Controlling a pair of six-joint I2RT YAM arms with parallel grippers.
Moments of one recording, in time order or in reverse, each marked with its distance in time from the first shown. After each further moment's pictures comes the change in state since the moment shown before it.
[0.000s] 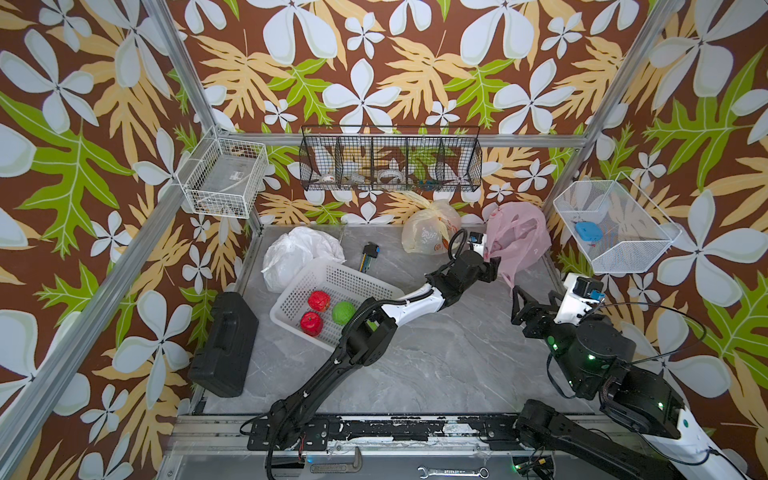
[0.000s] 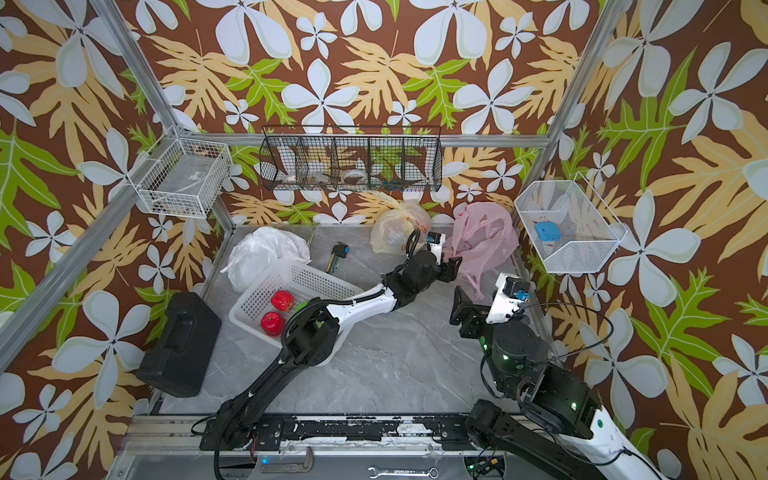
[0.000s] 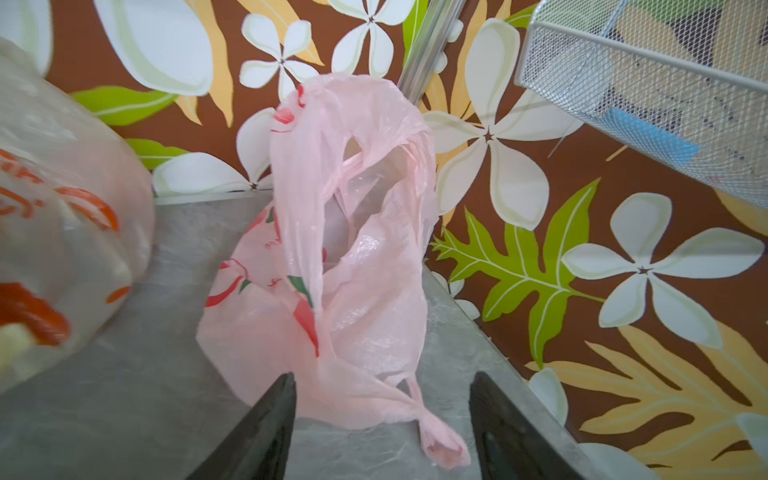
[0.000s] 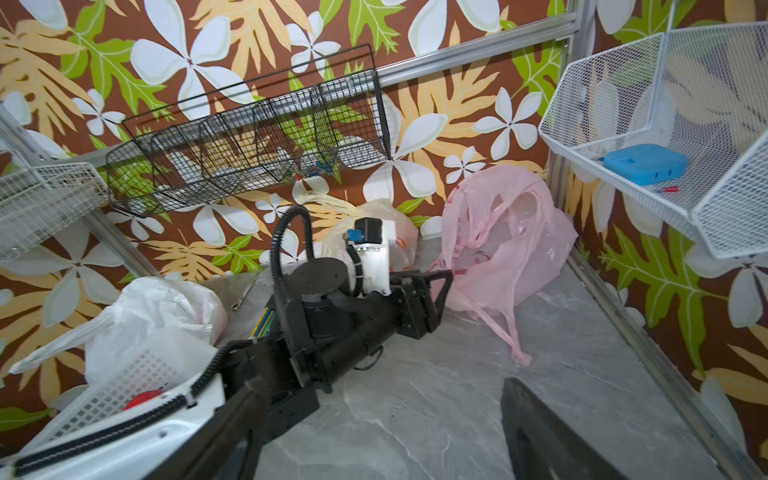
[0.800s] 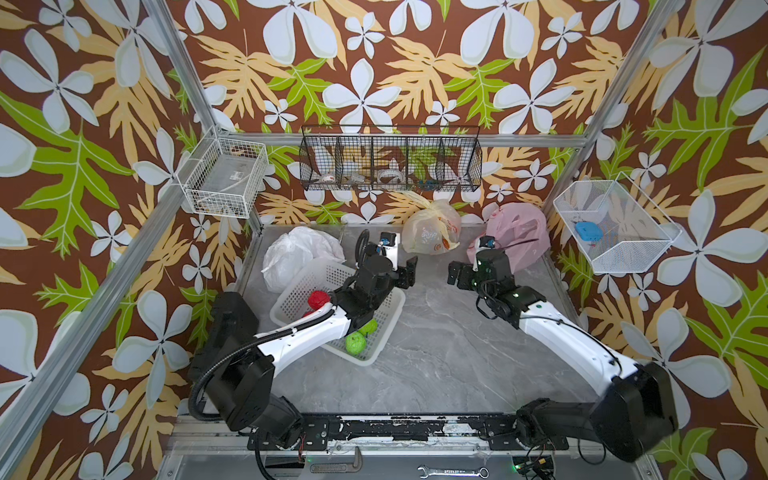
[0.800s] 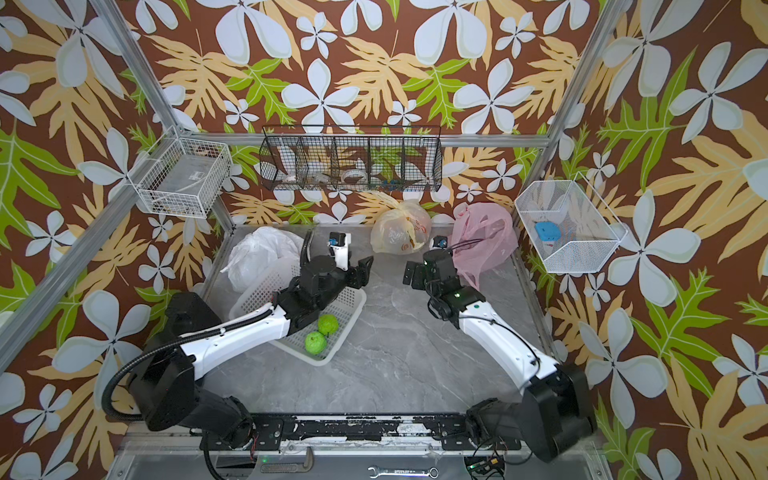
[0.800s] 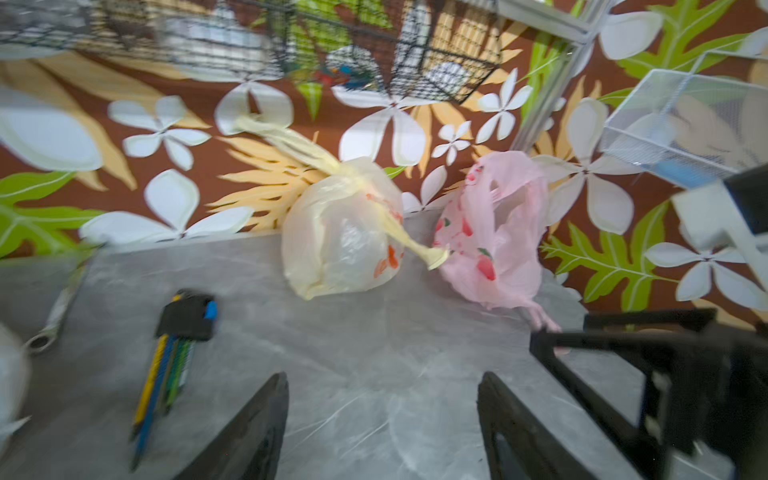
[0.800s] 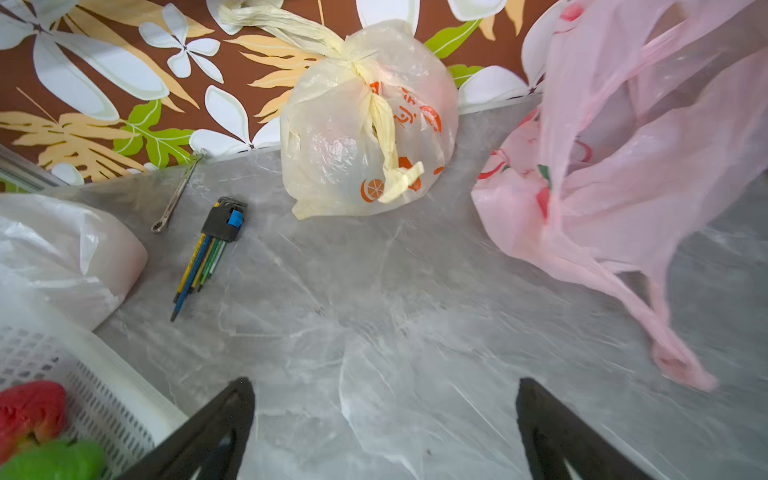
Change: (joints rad) left arm 0.209 -1.078 -1.189 0.048 -0.104 0.121; right arm -0.473 0.849 0.013 0.496 -0.611 -0.003
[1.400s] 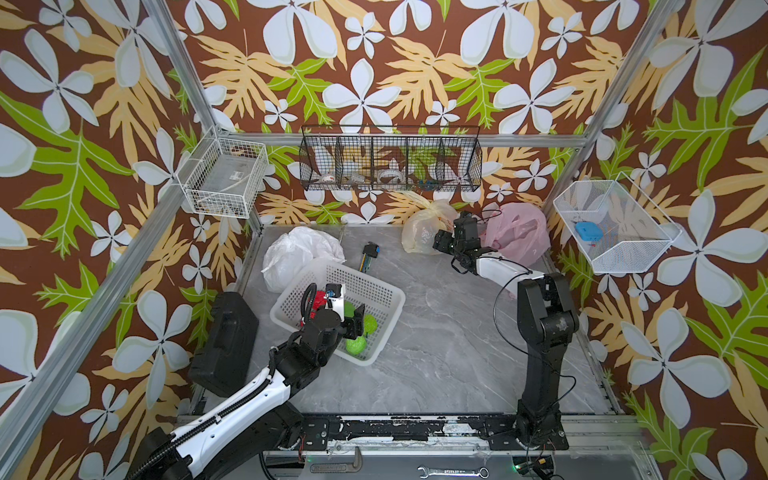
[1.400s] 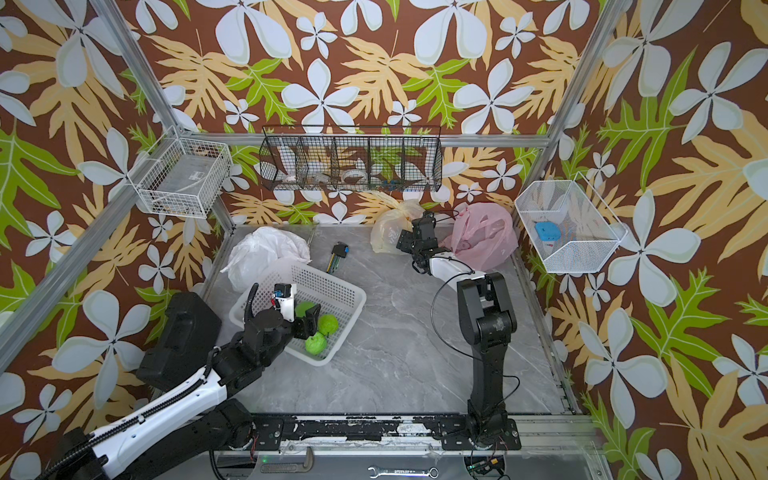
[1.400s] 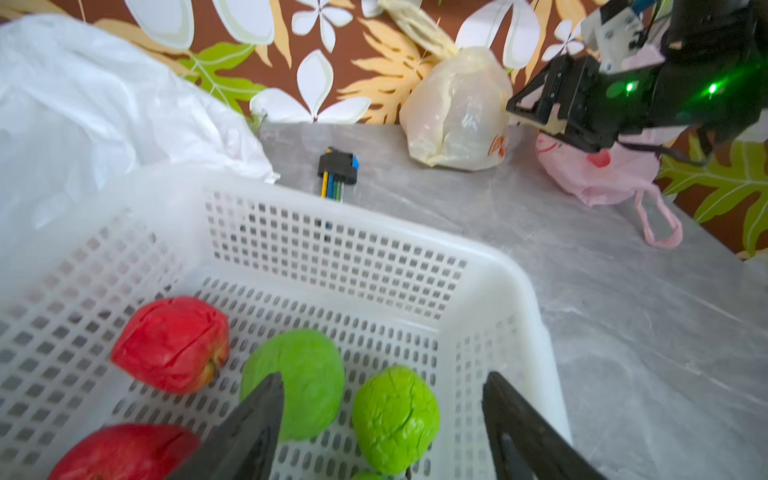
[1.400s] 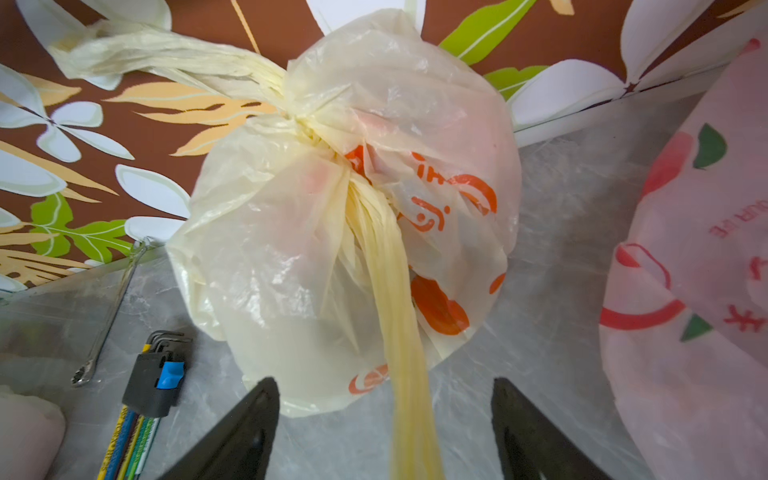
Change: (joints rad) left arm 0.061 -0.628 -0.550 -0.259 -0.069 -0.029; right arm -0.122 0.695 0.522 0.192 -0.097 0.048
